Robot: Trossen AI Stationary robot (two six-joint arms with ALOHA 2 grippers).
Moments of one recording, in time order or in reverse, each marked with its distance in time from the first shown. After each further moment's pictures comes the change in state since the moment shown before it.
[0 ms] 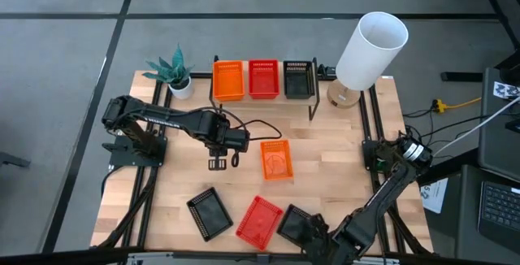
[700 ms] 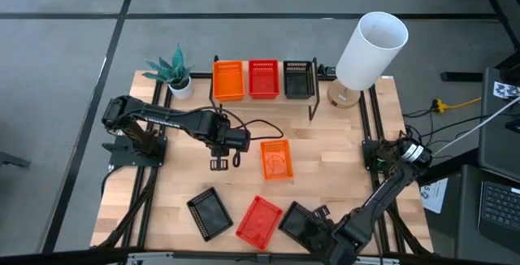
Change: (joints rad) left arm 0.000 0.000 0.000 0.032 0.000 0.003; right arm 0.003 0.005 -0.117 -0.091 -0.031 -0.058
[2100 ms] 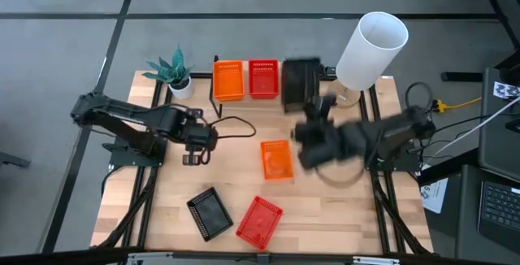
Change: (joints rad) left arm -0.047 -0.348 -0.298 -0.020 -0.110 0.034; right arm -0.540 -0.253 0.470 -0.714 1.075 -0.292
